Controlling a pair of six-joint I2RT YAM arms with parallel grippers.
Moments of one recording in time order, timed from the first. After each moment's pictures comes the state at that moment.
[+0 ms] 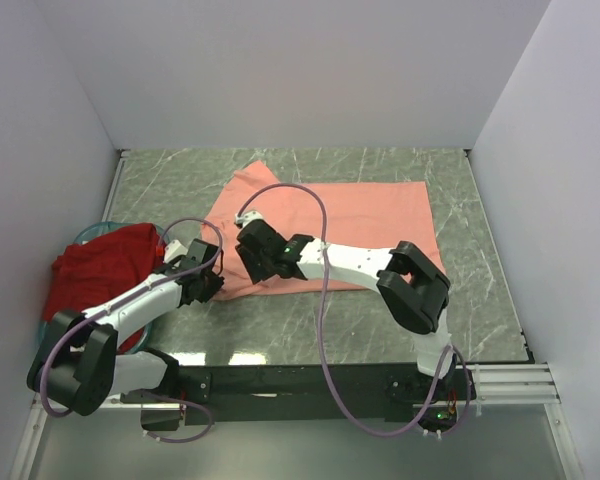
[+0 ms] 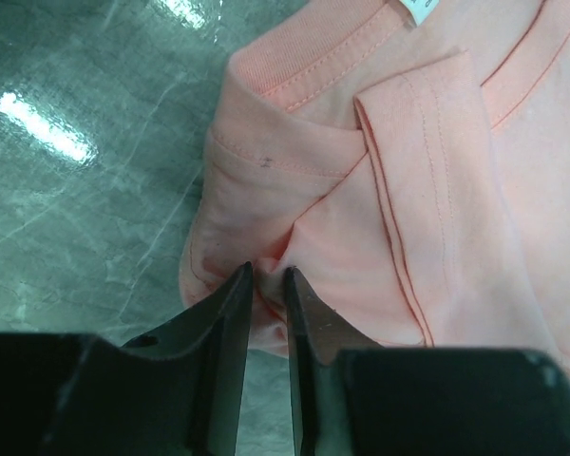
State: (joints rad) left arm -0.41 1.23 0.56 -0.40 -0.31 -1.19; right arm 1.01 1.96 1.44 -0.35 0.19 0.37
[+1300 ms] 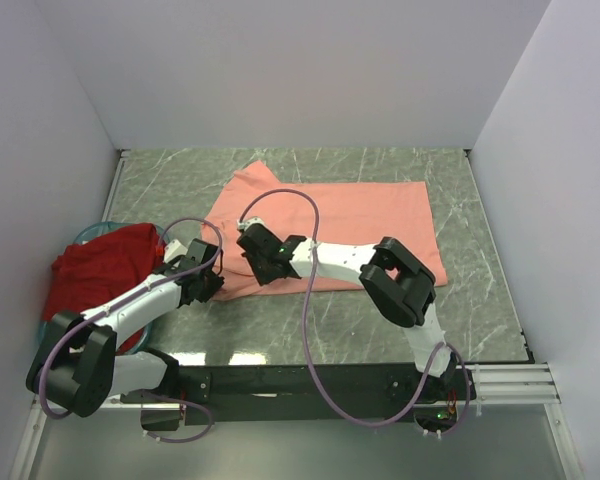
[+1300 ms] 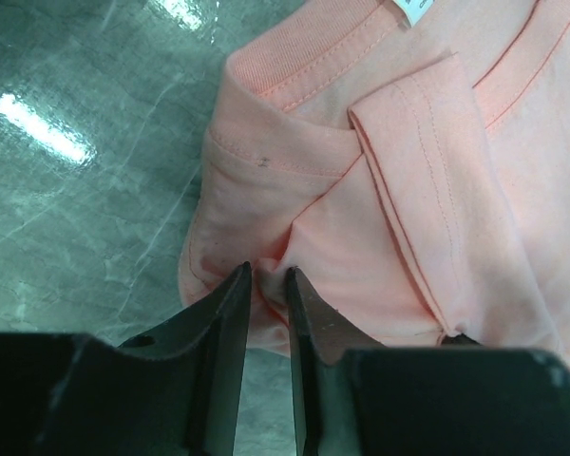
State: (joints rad) left arm -0.41 1.22 0.56 -0.40 -0.31 -1.19; right arm 1.00 2.07 1.47 -0.38 0.19 0.37
